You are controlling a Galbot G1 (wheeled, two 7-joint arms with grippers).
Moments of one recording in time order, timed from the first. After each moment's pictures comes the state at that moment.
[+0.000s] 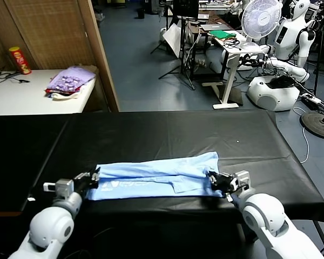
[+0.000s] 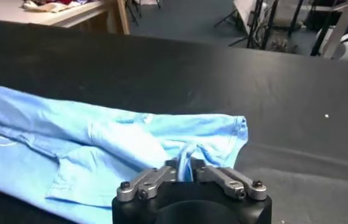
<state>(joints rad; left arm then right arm) 1.38 -1.06 -0.54 -2.06 -0.53 0.57 -0.18 -1.18 0.98 0.36 2.05 0.60 -0.74 0.09</state>
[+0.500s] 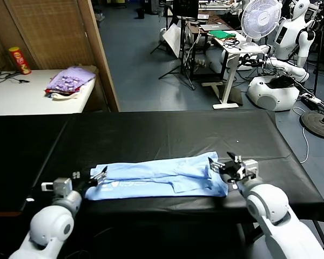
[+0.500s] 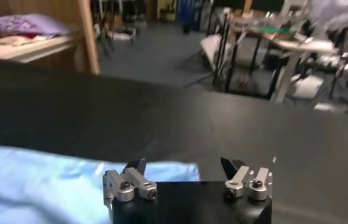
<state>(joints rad) 1.29 -1.09 -0.53 -1.97 -0.66 0.57 -0.21 -1.04 1.08 0.34 1.82 0.43 -0.59 0.06</state>
